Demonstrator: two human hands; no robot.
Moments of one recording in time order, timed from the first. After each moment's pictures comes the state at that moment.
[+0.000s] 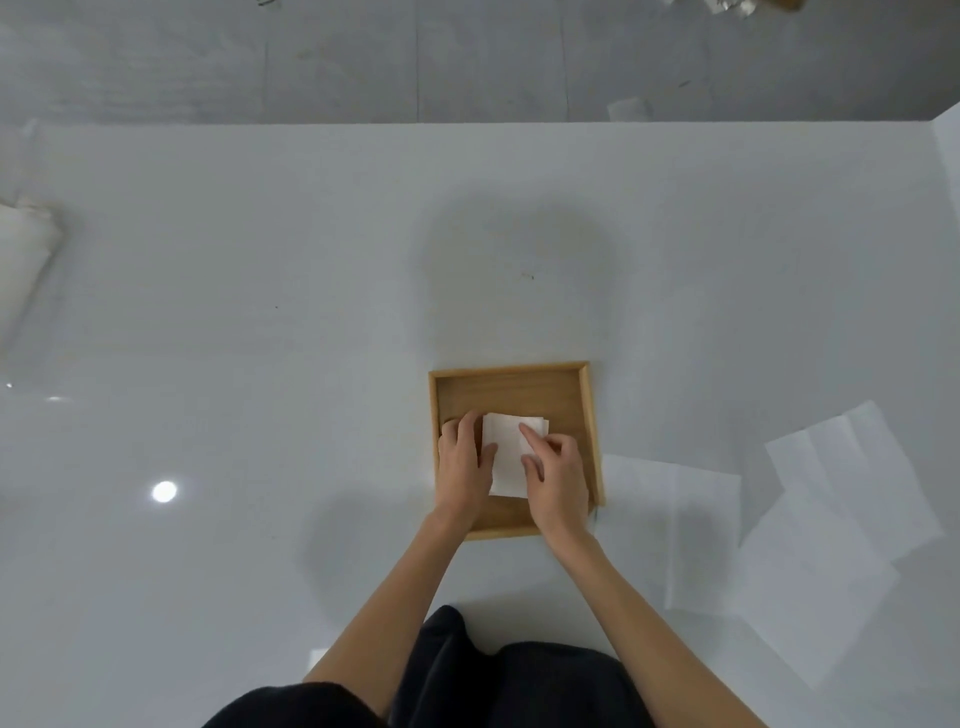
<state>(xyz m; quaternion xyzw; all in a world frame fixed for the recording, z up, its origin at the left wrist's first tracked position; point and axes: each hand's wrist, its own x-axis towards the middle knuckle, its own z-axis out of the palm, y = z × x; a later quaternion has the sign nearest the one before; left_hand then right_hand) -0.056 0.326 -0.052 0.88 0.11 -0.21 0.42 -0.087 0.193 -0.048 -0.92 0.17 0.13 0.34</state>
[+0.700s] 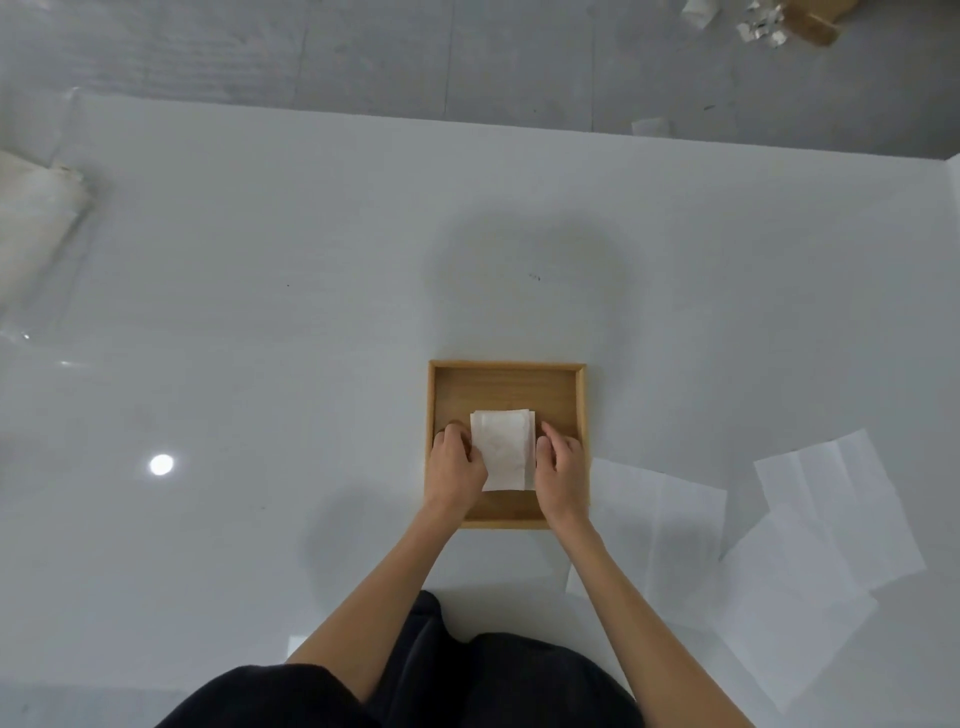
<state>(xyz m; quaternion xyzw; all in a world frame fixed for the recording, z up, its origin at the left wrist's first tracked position) -0.066 0.319 -0.056 0.87 0.21 -0.23 0.39 -0.077 0.168 -0.050 -0.86 0.25 0.19 0.40</state>
